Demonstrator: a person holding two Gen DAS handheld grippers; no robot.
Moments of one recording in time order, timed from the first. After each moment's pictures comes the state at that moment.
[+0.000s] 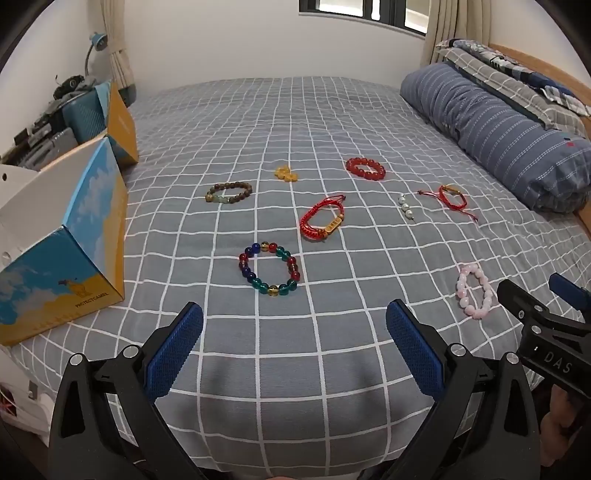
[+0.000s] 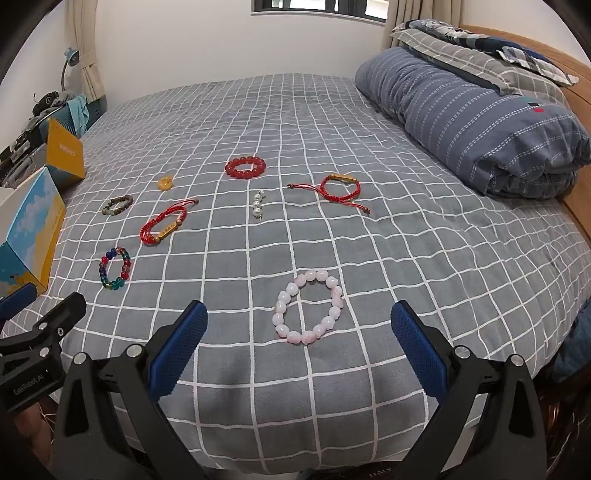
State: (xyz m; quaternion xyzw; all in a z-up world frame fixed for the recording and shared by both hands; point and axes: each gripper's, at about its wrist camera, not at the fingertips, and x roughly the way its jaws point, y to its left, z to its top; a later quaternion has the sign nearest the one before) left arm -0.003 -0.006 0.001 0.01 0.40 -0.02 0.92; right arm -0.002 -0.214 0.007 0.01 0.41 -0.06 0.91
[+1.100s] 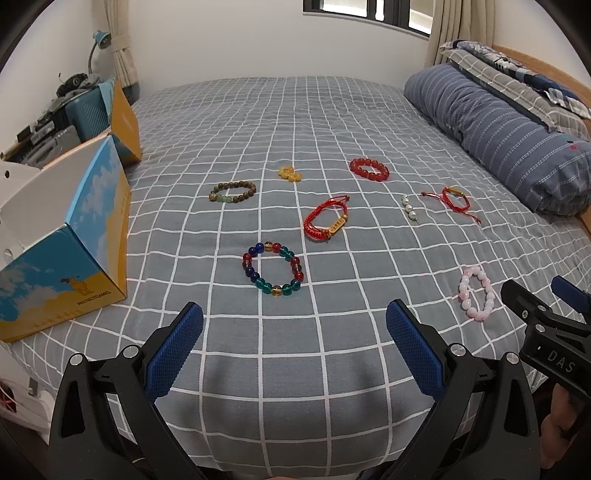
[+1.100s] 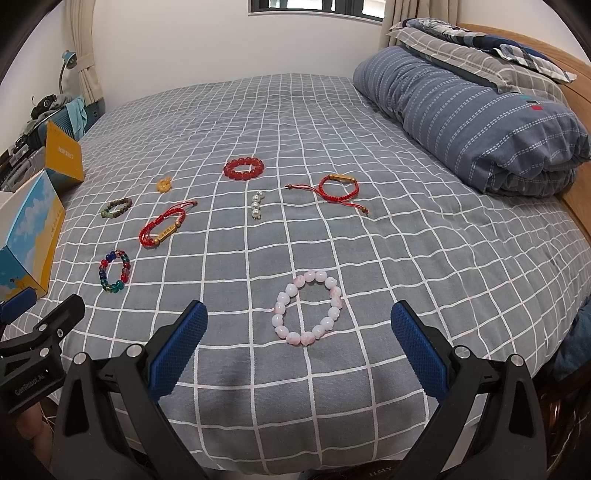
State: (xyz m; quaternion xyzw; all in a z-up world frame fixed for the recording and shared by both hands) left arm 0.000 0.000 0.000 0.01 0.41 -0.02 0.91; right arm 0.000 -0.215 0.007 0.02 0.41 -0.06 0.91
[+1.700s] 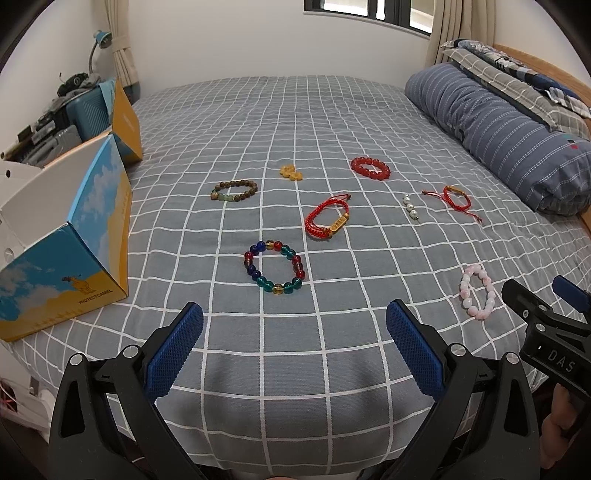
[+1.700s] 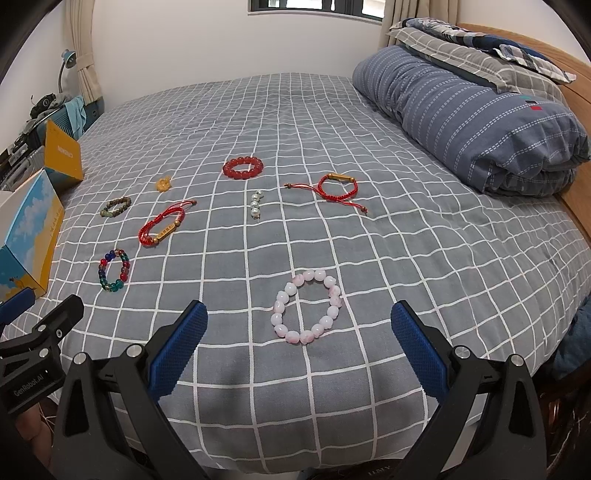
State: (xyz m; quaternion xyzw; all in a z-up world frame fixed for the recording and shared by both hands) left arm -0.001 0.002 -0.001 0.01 0.41 -0.01 0.91; right arm -0.001 -0.216 0.007 0.02 0.41 -0.06 0.91
